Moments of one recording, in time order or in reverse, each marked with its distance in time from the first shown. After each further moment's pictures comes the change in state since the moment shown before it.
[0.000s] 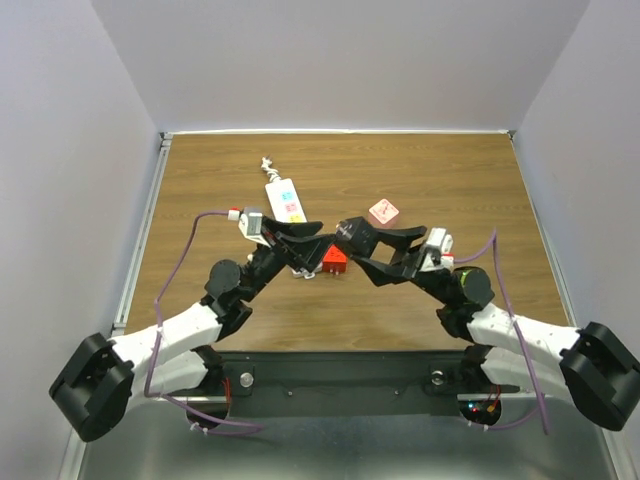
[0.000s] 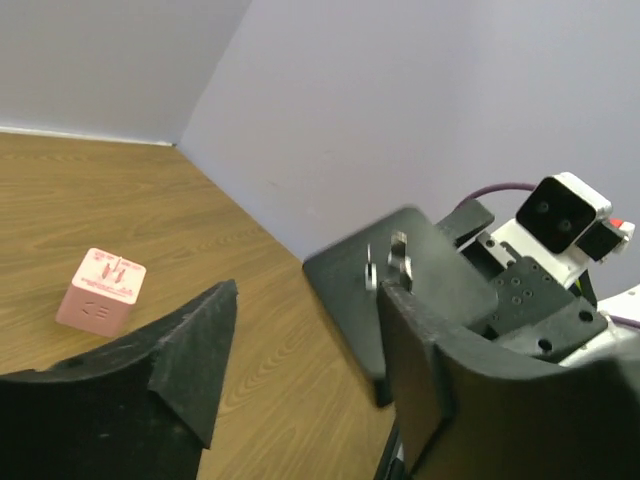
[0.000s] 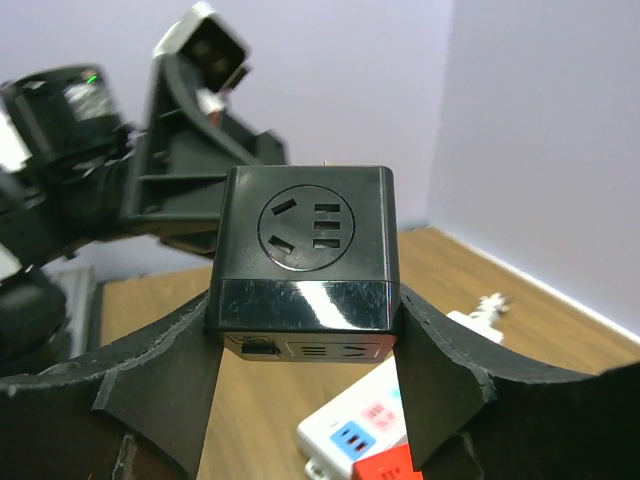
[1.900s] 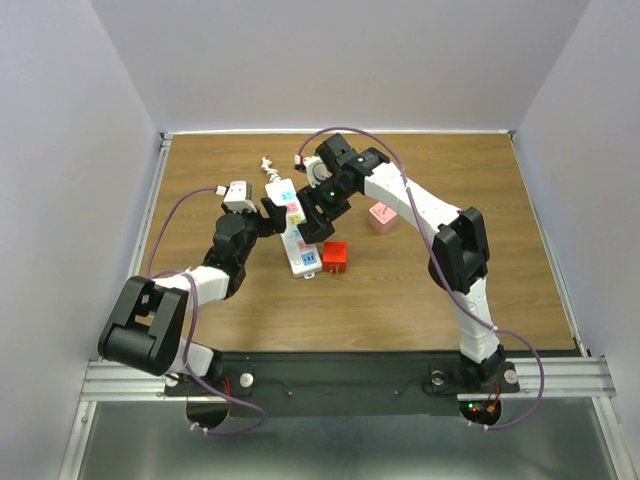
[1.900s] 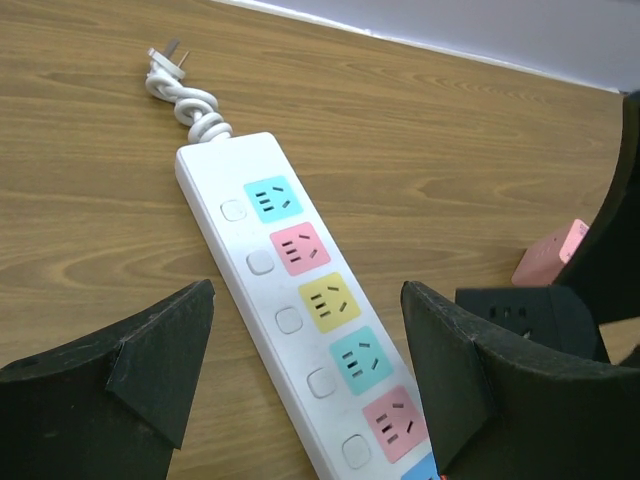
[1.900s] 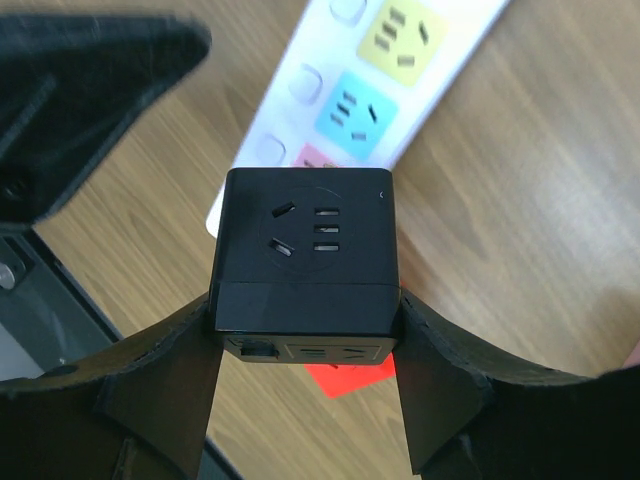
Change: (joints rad) left arm 0.425 0.353 0.105 -0.247 -0.157 0.316; right arm -0.071 1.104 1.781 -2.237 -0.048 -0.161
